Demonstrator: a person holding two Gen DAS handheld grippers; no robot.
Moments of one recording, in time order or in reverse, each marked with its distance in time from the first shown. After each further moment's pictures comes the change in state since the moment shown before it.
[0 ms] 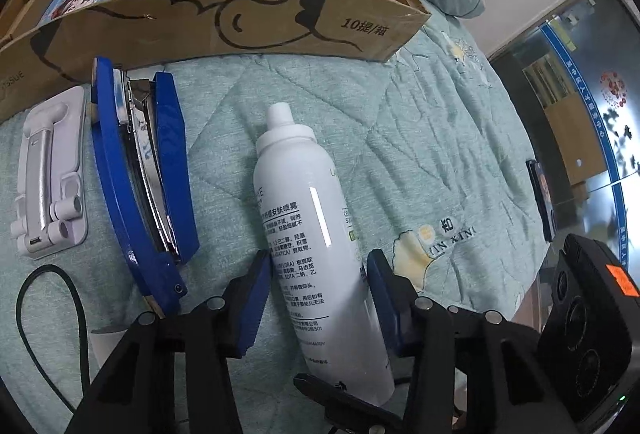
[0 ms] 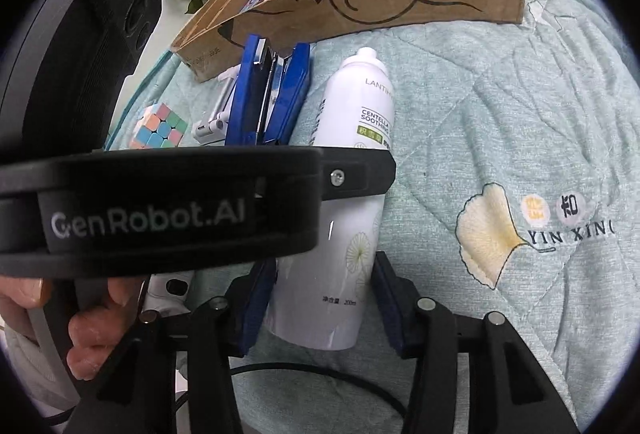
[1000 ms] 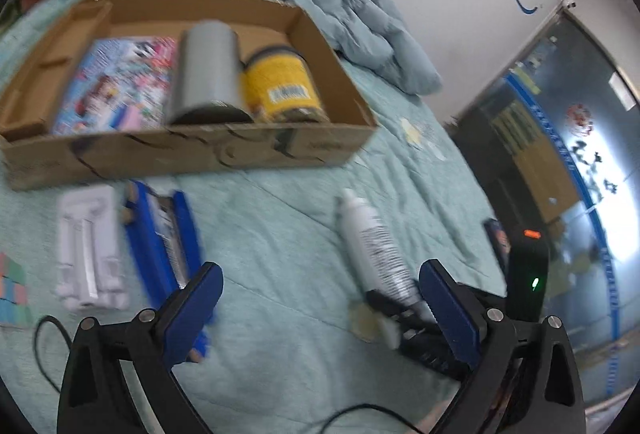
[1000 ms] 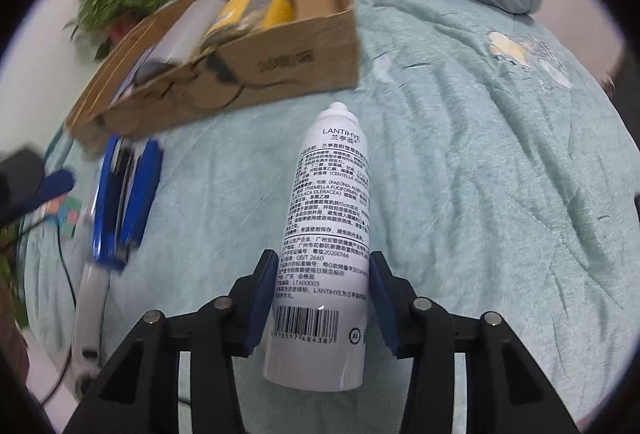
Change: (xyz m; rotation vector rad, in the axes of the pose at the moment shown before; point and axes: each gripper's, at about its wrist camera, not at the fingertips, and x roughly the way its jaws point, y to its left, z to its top) left arm -0.048 -0.022 0.022 0.033 -0.246 -0.125; right arm -0.040 -0.054 0.028 0.075 -0.113 -0.344
